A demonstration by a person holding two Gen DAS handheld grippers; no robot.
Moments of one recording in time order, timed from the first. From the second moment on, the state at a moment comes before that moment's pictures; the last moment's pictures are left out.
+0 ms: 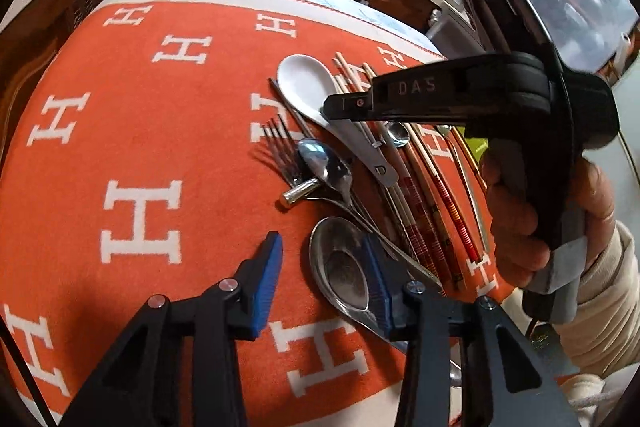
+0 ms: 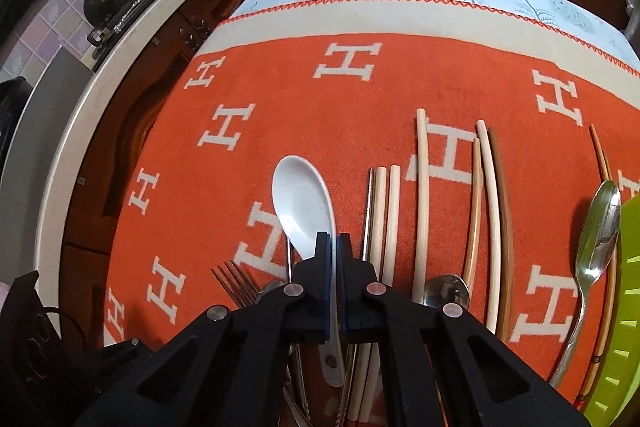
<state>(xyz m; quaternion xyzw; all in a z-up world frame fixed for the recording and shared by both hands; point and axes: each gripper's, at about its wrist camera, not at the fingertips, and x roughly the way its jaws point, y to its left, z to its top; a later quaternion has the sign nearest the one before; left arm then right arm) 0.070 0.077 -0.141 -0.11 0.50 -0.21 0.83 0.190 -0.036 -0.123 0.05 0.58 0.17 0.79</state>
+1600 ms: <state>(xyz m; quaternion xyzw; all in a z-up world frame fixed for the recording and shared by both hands) 0.118 -0.099 -0.021 -0.06 0.39 -0.31 0.86 0.068 -0.346 -0.020 0.20 0.49 0.03 0.85</state>
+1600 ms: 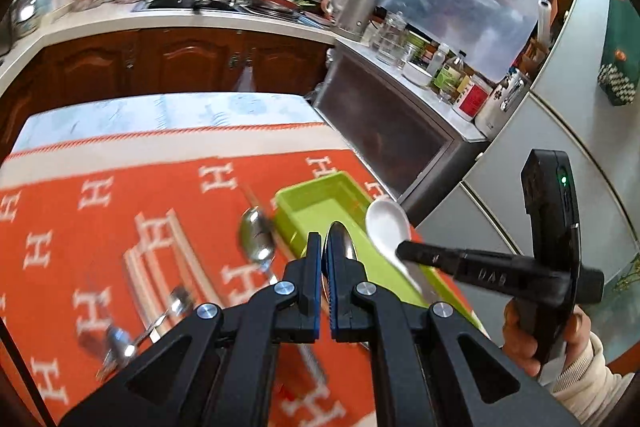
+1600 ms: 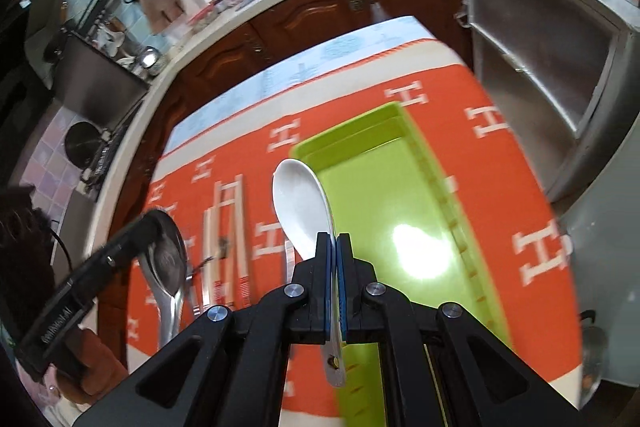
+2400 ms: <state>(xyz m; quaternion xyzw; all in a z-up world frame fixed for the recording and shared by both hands) 0.210 -0.202 -0.090 0.06 0.46 -0.25 0.85 0.177 -0.350 -0.095 0.15 0.56 0.01 0.81</state>
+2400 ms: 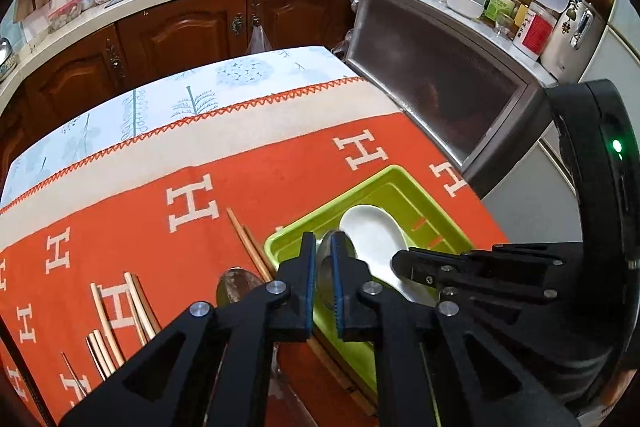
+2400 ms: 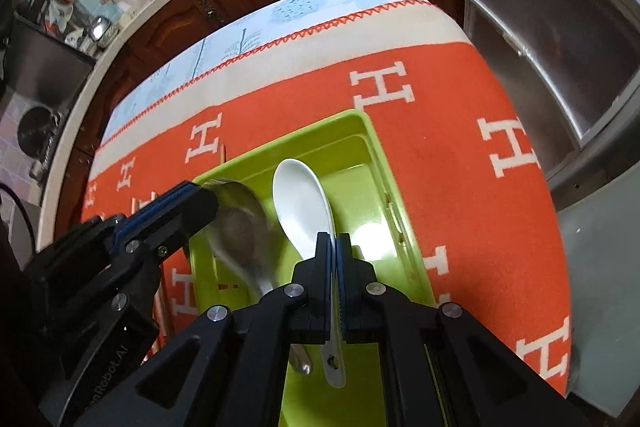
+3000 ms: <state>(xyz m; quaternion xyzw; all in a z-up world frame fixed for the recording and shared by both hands) 0.189 -0.145 -0.050 0.02 0.44 -0.23 0.87 0.190 -0.325 -0.112 0.20 0.58 0.06 0.79</state>
